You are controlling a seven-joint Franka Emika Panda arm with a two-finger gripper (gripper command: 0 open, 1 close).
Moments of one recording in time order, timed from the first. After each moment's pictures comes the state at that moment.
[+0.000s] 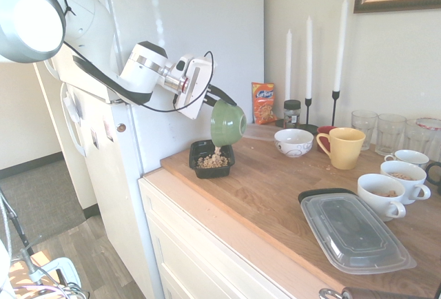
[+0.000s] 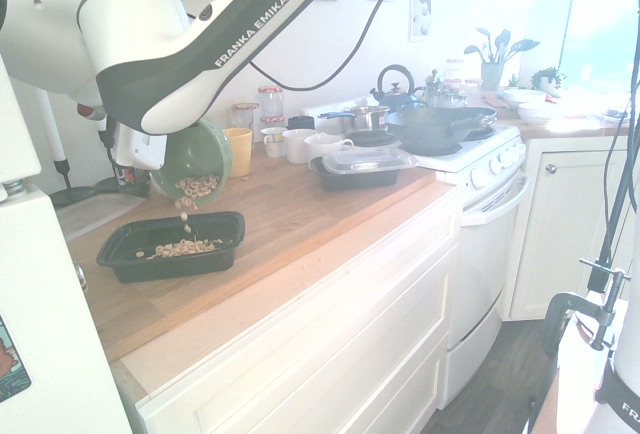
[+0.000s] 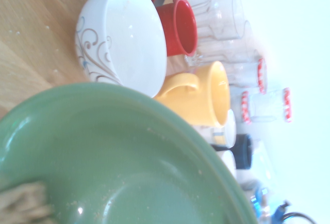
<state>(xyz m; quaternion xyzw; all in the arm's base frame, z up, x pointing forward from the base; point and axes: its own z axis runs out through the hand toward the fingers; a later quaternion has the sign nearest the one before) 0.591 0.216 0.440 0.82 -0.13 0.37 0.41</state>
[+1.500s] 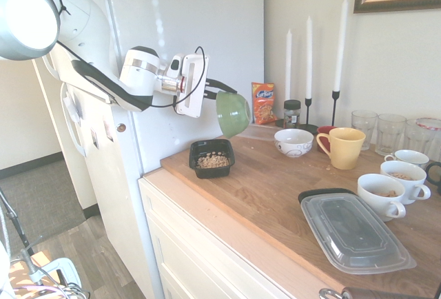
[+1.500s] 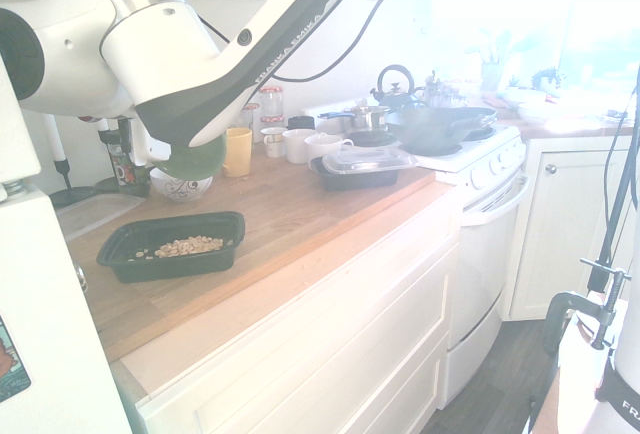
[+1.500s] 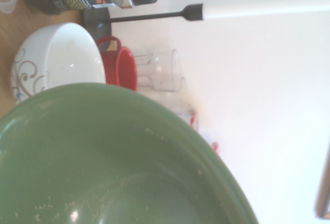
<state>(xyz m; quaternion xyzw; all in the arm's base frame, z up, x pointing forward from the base) 0.581 0.226 0.445 0.78 -0.05 0.44 0.44</state>
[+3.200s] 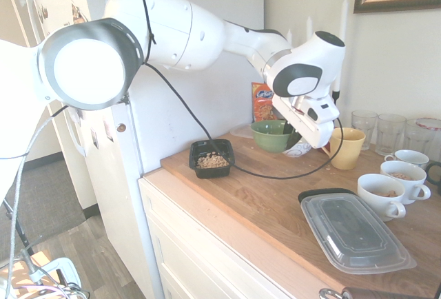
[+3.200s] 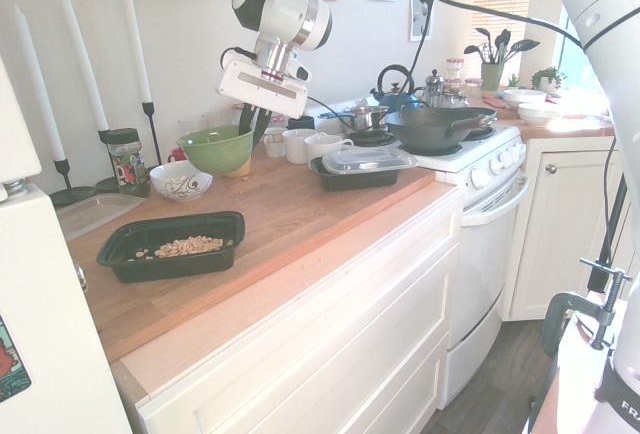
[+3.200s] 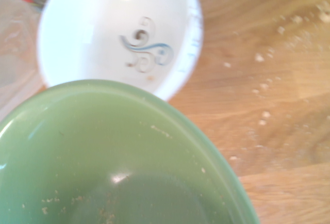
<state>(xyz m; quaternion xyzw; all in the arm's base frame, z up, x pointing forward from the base) 0.708 -0.138 0.403 0.84 -0.50 -0.02 -0.20</state>
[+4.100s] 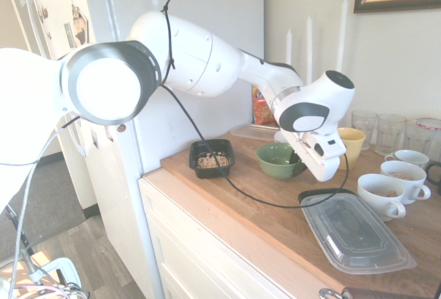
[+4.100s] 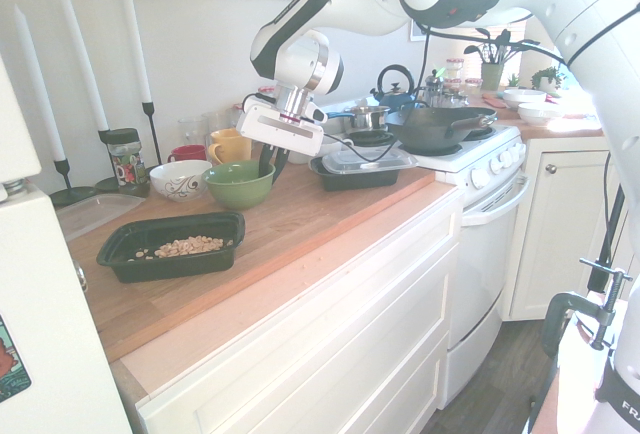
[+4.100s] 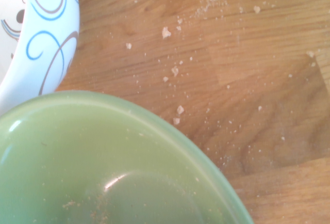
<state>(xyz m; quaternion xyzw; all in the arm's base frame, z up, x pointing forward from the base) 0.708 -0.164 0.328 0.83 -0.52 -0.03 -0.20</state>
